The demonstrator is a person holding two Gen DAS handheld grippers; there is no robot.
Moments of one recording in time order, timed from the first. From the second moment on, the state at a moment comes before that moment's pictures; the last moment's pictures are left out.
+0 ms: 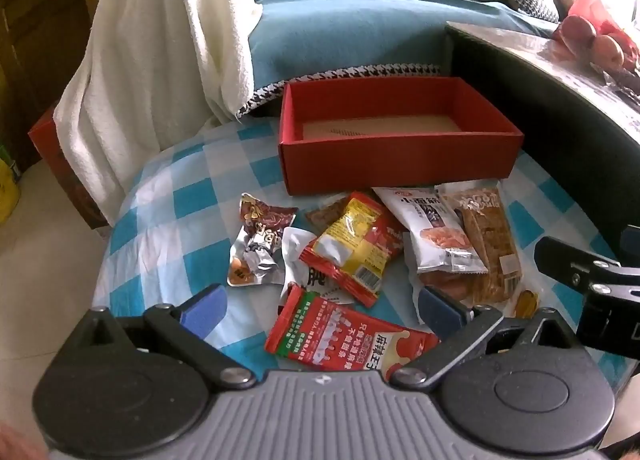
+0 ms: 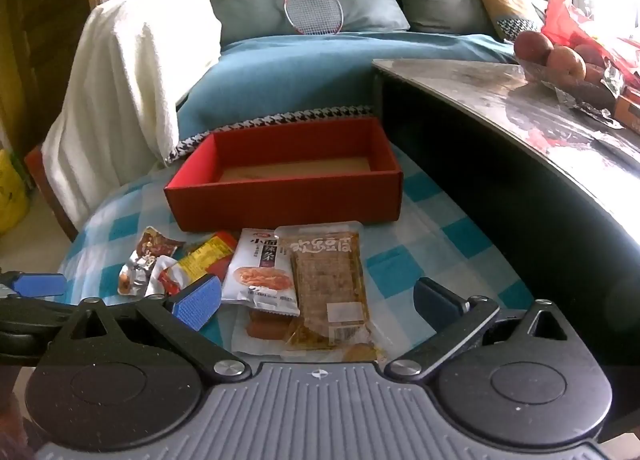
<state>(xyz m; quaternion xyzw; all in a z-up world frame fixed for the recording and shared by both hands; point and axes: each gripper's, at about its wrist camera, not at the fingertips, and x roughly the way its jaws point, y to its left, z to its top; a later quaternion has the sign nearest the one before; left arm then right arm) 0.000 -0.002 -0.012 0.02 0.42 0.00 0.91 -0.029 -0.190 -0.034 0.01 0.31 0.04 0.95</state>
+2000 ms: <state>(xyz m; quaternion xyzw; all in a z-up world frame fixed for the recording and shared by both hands) 0.011 -0.008 -0.032 0.02 0.47 0.01 0.88 -0.016 -0.185 -0.057 -0.03 0.37 0.03 0.93</state>
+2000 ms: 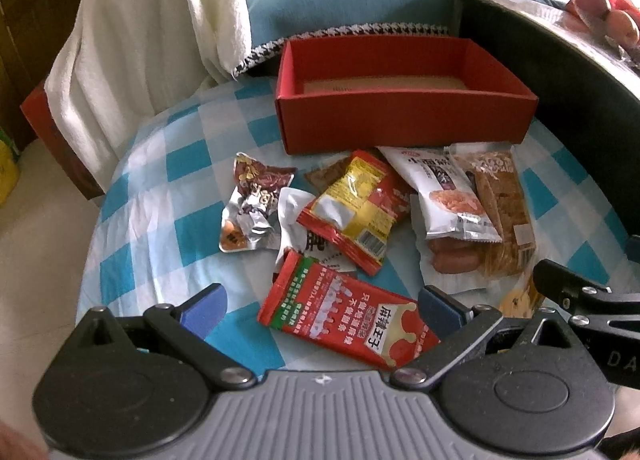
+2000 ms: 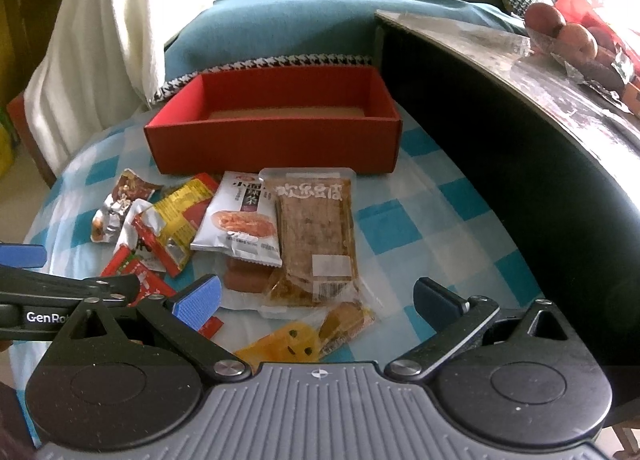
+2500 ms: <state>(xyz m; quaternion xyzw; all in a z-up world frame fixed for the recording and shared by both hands) 0.031 0.006 -0.061 -0.06 0.54 0.03 0.84 -0.012 -0.199 -0.055 0.00 0.38 0.02 0.92</state>
